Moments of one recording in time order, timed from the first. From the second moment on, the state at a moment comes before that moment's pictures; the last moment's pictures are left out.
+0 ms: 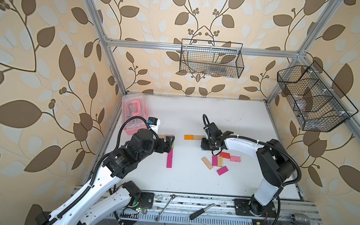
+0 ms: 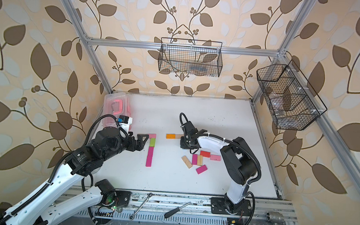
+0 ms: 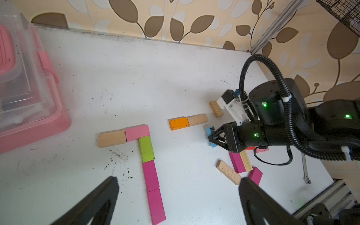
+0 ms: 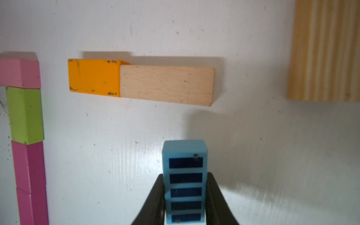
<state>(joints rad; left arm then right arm) -0.60 0.73 0.87 -0.66 -0.11 -0.45 0.62 1.79 1.07 -0.41 0.00 0.59</state>
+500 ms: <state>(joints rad) -0.60 0.73 0.87 -0.66 -0.11 -0.45 0.63 1.78 1.07 -0.43 0.03 0.56</state>
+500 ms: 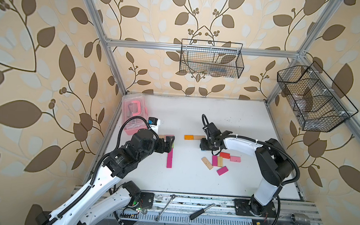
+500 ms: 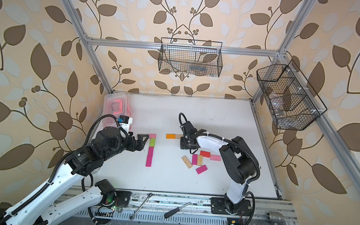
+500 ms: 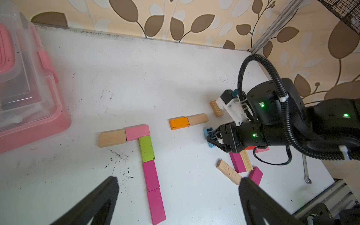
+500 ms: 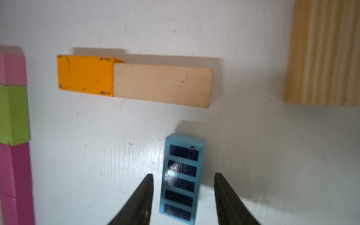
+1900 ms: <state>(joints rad) -0.70 1.39 0.66 -0.01 0.32 -0.68 0.53 1.36 0.71 -0.29 -0.07 0.36</state>
